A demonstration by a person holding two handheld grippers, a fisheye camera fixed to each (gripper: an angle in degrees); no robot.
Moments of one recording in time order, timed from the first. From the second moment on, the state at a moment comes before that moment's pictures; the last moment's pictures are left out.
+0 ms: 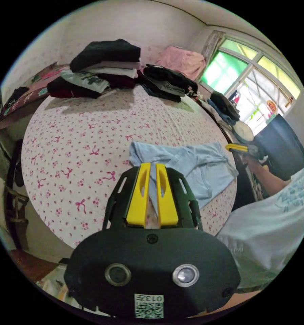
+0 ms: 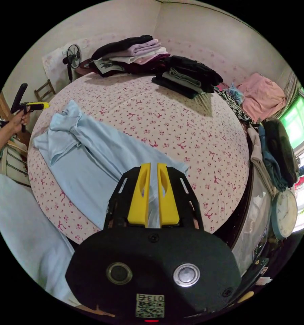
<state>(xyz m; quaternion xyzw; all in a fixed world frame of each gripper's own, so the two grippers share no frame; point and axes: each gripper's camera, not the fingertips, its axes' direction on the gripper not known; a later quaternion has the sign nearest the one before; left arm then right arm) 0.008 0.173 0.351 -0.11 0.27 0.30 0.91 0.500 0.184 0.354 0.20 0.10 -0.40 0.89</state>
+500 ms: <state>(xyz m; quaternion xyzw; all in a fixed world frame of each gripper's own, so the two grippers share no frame) 0.074 0.166 0.422 -0.17 0.16 0.40 0.89 0.536 0.103 0.371 0.12 0.05 -0.31 0.94</state>
